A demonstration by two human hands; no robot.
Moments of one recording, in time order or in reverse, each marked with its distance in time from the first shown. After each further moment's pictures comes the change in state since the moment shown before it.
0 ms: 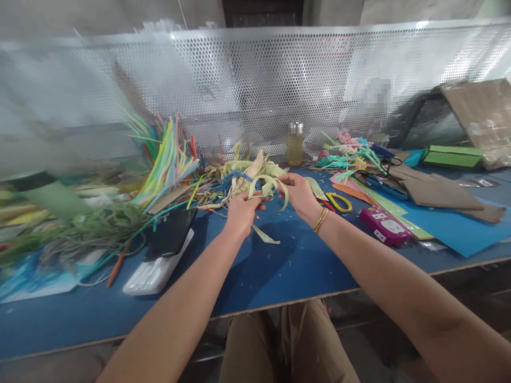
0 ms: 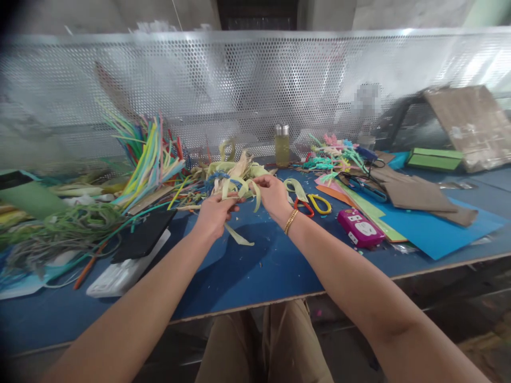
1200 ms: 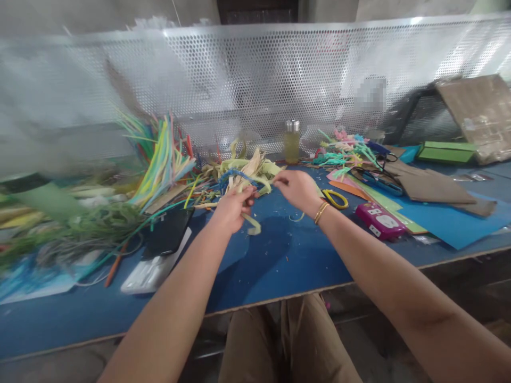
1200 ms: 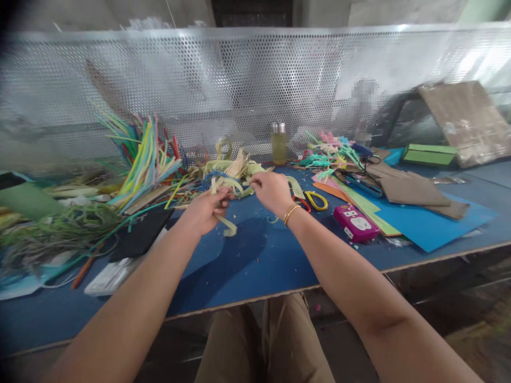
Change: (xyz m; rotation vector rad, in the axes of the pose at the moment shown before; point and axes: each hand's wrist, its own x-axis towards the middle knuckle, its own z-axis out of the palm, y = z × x) left_hand 0.007 0.013 -0.019 -0.137 -0.175 -0.124; right_hand 0.000 -0.022 -0.021 -0.989 -0.099 -0.433
